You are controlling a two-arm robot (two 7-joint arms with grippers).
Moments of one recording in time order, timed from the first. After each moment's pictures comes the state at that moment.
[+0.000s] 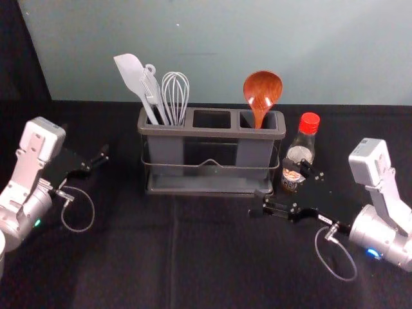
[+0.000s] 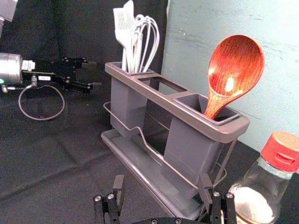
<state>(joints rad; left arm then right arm) -0.20 0.60 0.45 -1.41 -0.25 -0.12 0.03 0.11 0.55 -0.35 -1.58 0.29 -0.05 0.51</state>
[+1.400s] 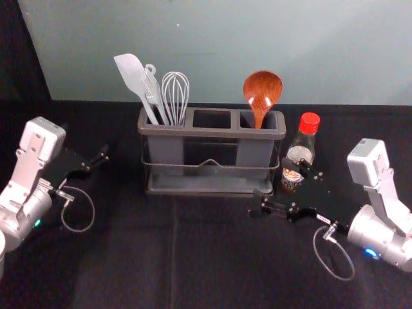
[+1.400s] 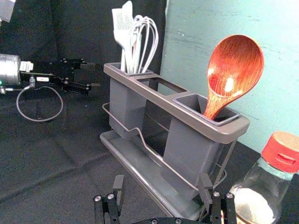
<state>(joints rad) -0.20 0.60 0.45 -1.41 -0.25 -0.12 0.03 0.11 0.54 -0.35 -1.57 0.29 -0.06 0.50</state>
